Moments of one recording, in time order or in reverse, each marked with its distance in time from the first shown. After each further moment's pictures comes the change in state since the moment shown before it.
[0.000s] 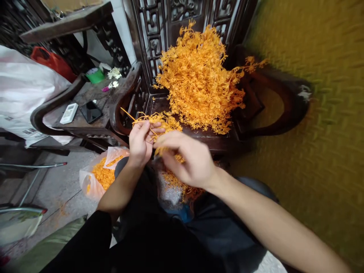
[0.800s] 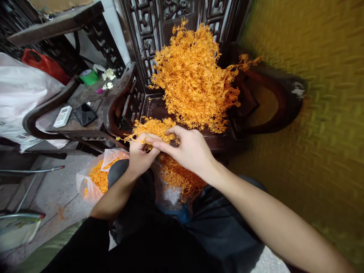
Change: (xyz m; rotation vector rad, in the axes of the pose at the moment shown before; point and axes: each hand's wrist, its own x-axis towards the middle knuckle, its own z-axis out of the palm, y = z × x) left_hand -0.028 -0.001 -0.008 0.633 -0.244 0.311; right_hand 0.001 0.029 -0.011 -0.330 -0.107 0.638
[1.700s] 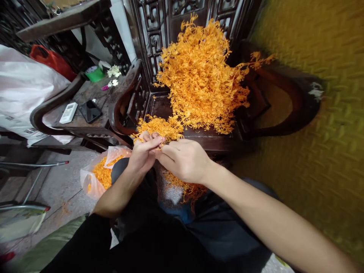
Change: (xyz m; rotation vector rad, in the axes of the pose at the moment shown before) left_hand 0.006 0.003 0.006 -0.767 0.100 -0.398; right_hand -0.007 -0.007 0.017 -0.265 0.077 -0.738
